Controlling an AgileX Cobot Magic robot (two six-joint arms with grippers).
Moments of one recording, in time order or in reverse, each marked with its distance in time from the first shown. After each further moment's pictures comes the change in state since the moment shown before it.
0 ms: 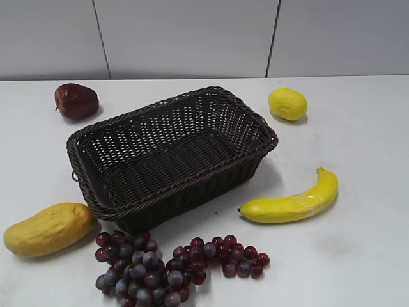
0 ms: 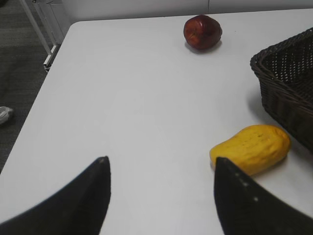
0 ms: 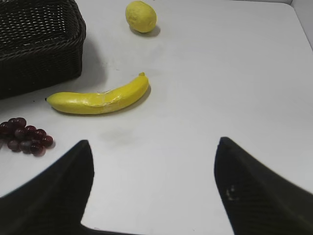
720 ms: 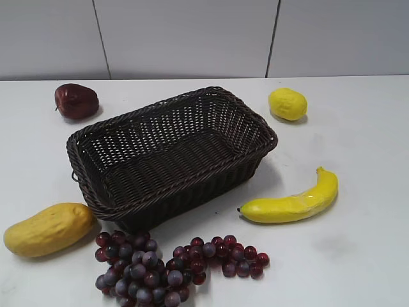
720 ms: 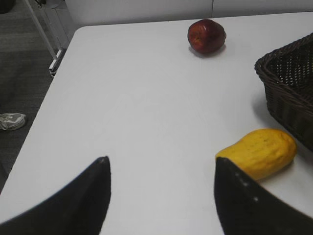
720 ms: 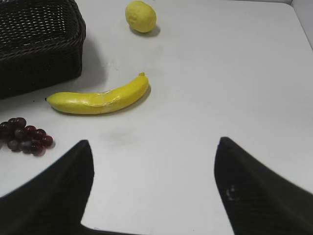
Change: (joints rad) left arm 0.000 0.000 0.000 0.019 -0.016 0.000; right arm 0.000 0.000 0.000 0.000 0.000 0.000
